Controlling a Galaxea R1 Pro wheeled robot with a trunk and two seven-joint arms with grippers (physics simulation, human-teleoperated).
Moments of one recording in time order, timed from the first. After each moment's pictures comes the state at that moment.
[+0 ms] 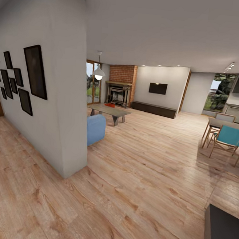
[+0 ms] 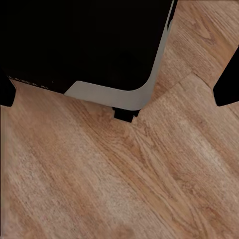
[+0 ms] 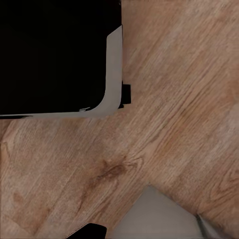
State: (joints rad) left arm -0.20 0.03 -0.02 -0.01 0.30 -0.05 0.04; right arm -0.15 -0.04 0.09 0.03 -0.08 -0.14 -0.08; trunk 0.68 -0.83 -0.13
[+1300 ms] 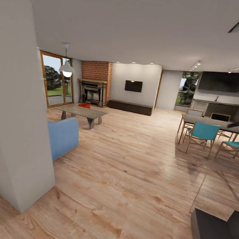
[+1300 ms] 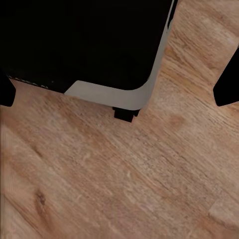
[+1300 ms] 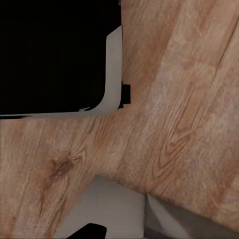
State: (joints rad) left arm -0.20 0.03 -0.02 -0.01 0.30 -0.05 0.04; right arm -0.15 -0.04 0.09 0.03 -0.08 -0.14 -0.08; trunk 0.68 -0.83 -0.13
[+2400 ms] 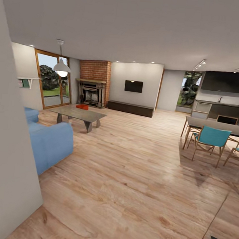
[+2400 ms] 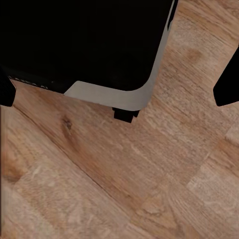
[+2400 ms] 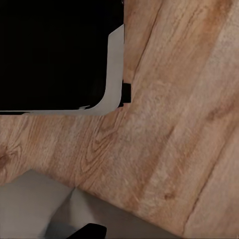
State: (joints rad) left arm -0.20 0.03 -0.01 -0.01 0.31 -0.05 0.04; right arm -0.15 -0.04 0.09 0.03 -0.05 -0.14 -0.08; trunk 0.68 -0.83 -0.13
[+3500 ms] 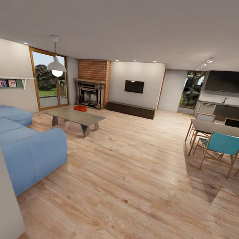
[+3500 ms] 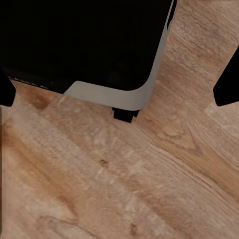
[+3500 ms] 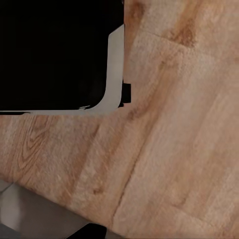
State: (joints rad) left arm -0.20 0.03 -0.02 -0.01 0.30 -0.05 0.04; right arm -0.15 -0.04 0.09 0.03 -0.05 -0.14 -0.08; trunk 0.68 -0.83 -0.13
